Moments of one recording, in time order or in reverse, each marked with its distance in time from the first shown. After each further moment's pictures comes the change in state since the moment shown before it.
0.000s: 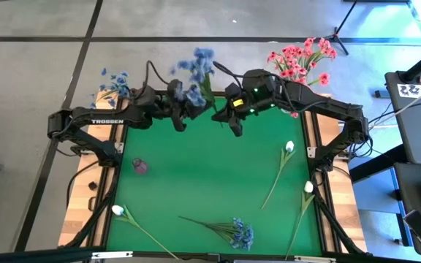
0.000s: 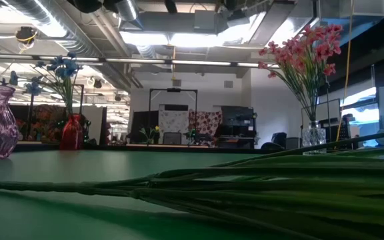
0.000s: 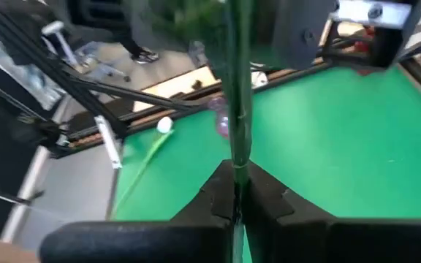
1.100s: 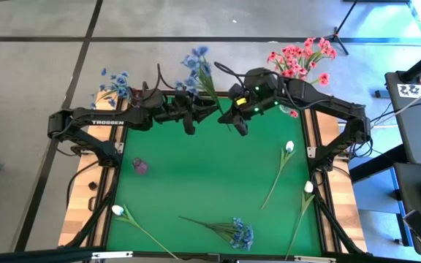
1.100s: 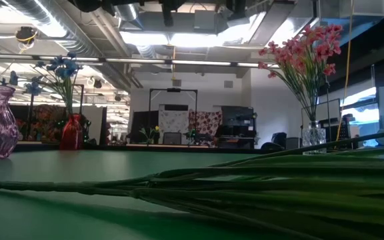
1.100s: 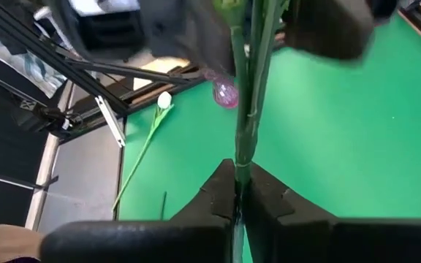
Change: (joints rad) left arm -0.014 0.002 -0.001 -0.164 -0.158 0.151; right arm -0.017 -0.013 0.000 -0.118 -0.058 0.035
